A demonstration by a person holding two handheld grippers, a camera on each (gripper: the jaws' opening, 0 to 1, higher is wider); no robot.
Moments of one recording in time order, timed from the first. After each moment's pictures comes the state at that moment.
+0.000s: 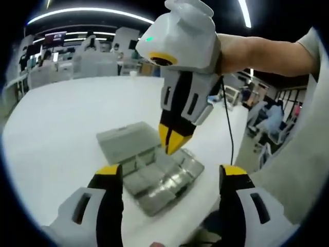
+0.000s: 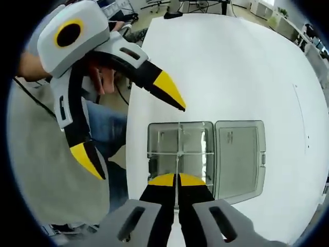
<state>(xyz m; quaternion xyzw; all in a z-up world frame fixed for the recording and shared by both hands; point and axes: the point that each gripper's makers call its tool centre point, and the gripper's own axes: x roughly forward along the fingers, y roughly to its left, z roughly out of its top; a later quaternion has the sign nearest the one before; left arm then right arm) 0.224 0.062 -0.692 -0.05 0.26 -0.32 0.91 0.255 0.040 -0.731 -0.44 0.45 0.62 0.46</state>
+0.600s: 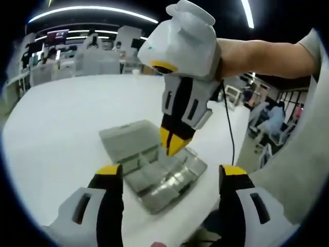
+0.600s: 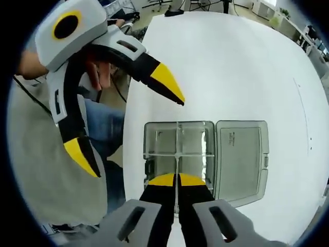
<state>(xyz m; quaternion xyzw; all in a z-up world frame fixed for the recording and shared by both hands) 0.226 0.067 -0.695 -0.06 0.27 -0.32 0.91 0.256 0.041 -0.741 -0.45 0.45 0.63 0.45</state>
